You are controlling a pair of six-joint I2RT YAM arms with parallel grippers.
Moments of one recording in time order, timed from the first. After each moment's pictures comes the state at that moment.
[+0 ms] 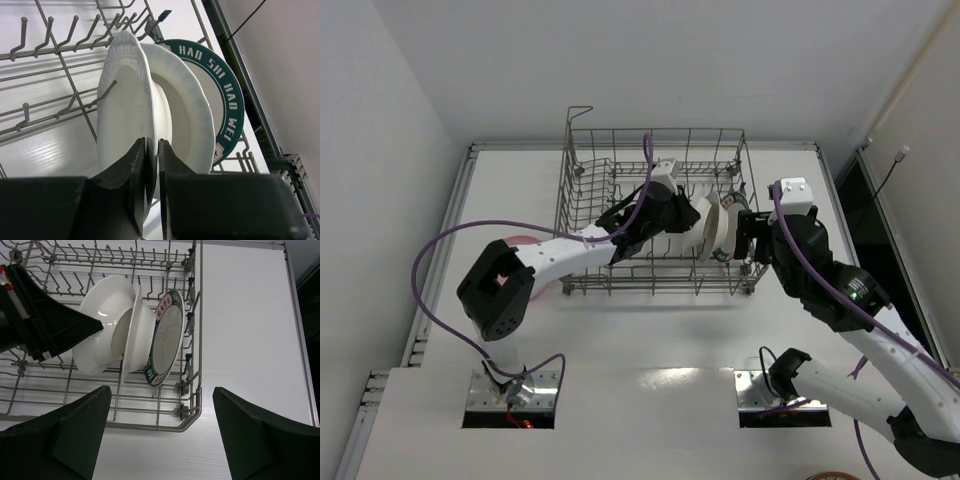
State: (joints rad) left arm -0.83 1.79 1.33 0.14 -0.09 -0.69; right arm 0.68 0.82 1.07 -0.72 0.60 0.25
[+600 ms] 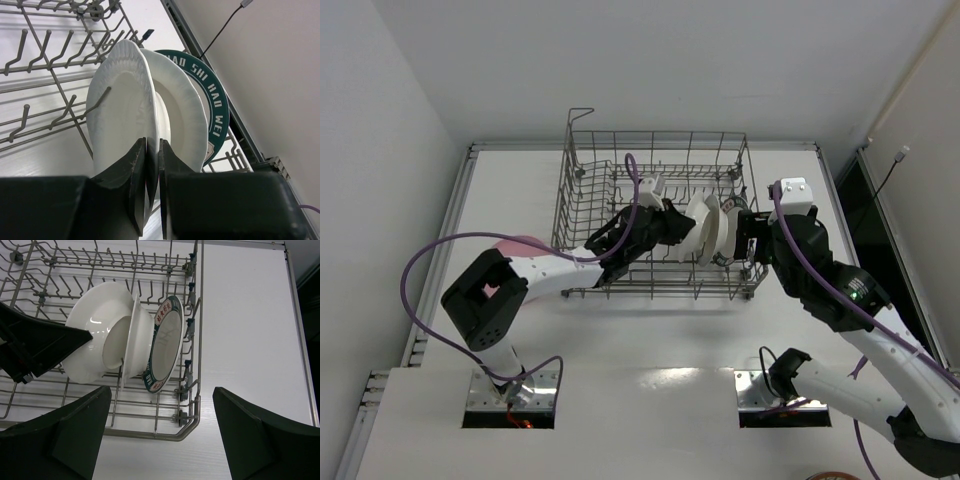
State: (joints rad) left arm -0.85 1.68 1.02 0.54 -0.10 -0.69; right arm 0.68 0.82 1.07 -0.72 0.60 0.25
